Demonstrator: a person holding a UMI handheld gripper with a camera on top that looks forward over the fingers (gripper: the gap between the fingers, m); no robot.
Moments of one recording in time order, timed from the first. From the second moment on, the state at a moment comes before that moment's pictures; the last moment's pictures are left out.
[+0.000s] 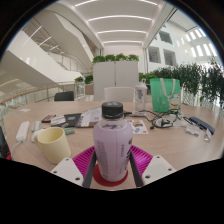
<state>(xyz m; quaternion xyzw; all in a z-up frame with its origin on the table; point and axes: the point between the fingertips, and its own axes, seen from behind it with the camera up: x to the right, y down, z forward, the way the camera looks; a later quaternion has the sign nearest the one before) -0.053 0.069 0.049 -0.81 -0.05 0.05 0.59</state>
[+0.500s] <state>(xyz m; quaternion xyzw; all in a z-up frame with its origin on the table) -0.091 -0.102 0.114 -0.84 -0.02 0.00 0.54</state>
